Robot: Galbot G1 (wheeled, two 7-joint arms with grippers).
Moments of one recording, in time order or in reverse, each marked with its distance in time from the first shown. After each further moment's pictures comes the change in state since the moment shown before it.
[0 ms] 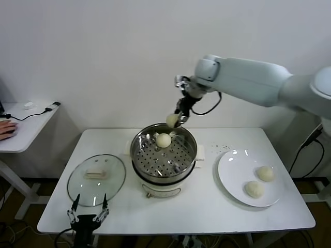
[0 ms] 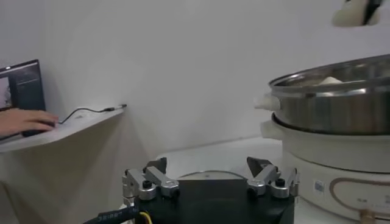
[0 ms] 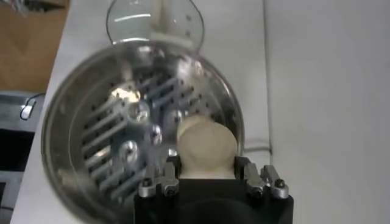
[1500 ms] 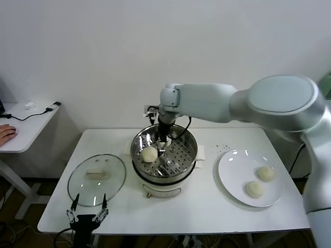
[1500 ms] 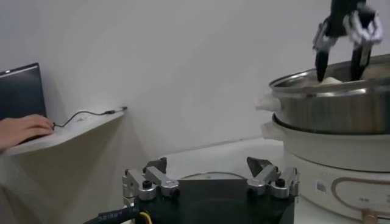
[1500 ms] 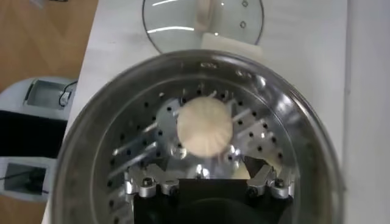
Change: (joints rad) left arm -0.001 0.010 0.002 0.000 0.009 -0.006 -0.002; right arm 0.025 -0.006 -0.120 0.097 0.015 0.003 -0.027
